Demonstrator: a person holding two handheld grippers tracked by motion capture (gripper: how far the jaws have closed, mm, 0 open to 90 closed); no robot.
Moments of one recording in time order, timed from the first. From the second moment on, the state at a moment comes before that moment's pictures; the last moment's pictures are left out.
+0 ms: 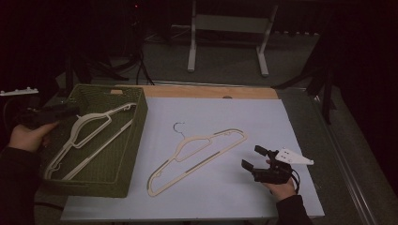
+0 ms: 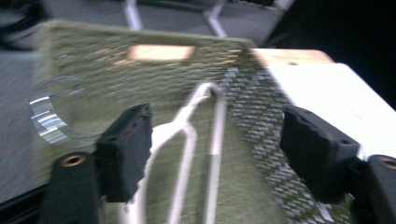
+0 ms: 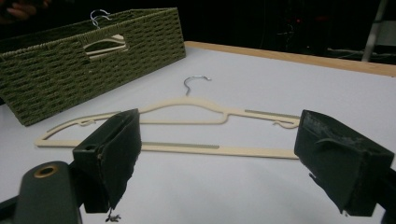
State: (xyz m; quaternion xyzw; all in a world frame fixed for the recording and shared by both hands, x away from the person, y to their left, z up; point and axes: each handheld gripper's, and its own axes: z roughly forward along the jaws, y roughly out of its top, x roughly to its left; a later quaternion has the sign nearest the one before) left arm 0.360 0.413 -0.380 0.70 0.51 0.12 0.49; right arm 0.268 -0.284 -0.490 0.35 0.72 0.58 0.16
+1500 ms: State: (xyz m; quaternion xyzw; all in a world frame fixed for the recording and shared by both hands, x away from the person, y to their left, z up) left arm 0.223 0.249 -0.374 0.69 0.39 0.16 0.58; right arm 0.269 -0.278 -0.491 0.35 0.73 0.57 0.16
